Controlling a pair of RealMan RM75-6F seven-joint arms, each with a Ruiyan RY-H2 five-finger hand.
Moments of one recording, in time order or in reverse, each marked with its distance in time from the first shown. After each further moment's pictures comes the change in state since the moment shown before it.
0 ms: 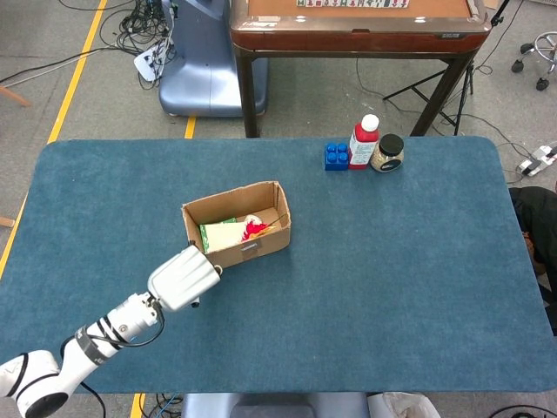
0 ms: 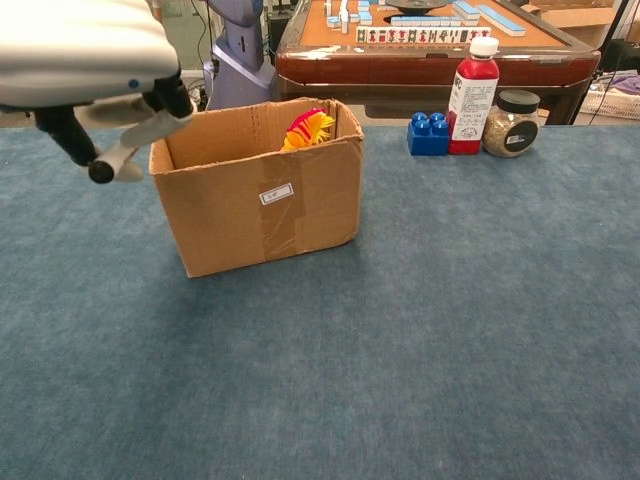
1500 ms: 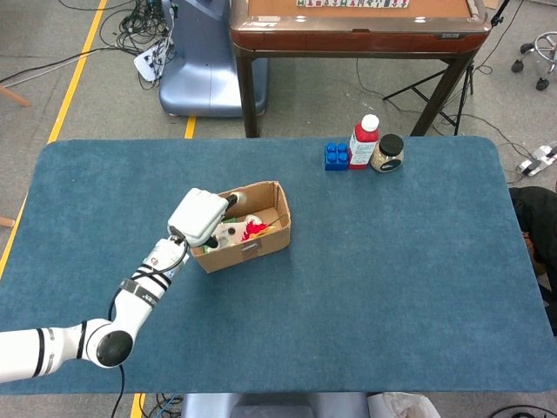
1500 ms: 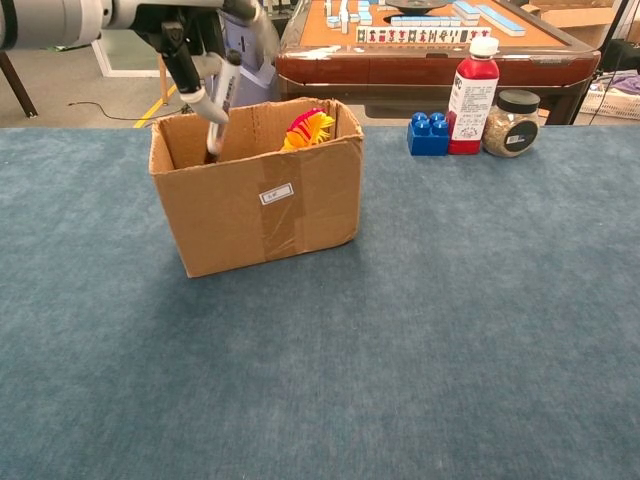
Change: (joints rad) left arm -0.239 -0.169 -0.185 0.101 -0.806 -0.001 -0.177; right arm 0.007 0.001 -0.004 0.001 -0.001 -0.010 0.000
